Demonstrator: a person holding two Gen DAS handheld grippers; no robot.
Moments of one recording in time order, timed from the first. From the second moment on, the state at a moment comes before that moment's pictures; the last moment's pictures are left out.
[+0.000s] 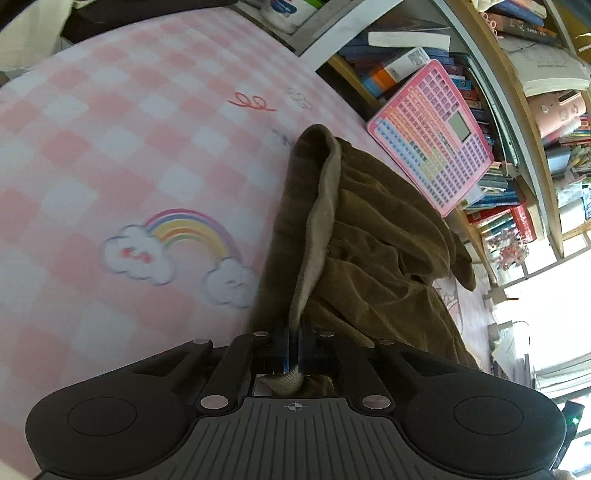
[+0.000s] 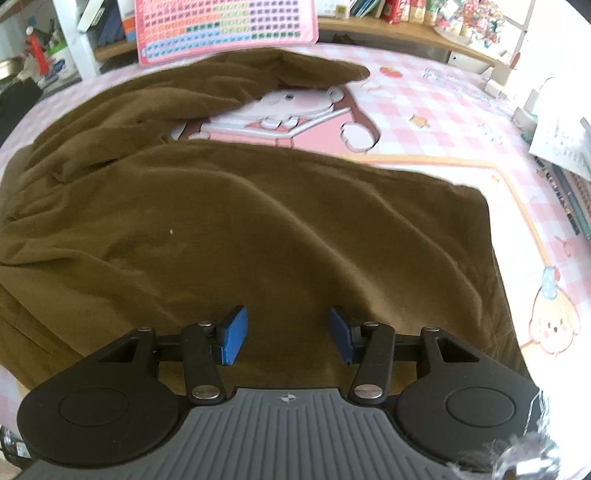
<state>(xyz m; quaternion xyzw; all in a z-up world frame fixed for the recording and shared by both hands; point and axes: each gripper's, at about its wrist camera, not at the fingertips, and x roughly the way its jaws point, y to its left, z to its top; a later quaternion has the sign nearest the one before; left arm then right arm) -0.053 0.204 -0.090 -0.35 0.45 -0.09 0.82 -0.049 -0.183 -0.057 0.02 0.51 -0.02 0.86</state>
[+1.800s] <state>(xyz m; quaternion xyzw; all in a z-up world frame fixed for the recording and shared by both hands) -0.111 -0.069 -0.015 -0.26 0.37 0.10 0.89 0.183 -0.352 -0.038 -0.10 0.40 0.30 0.86</state>
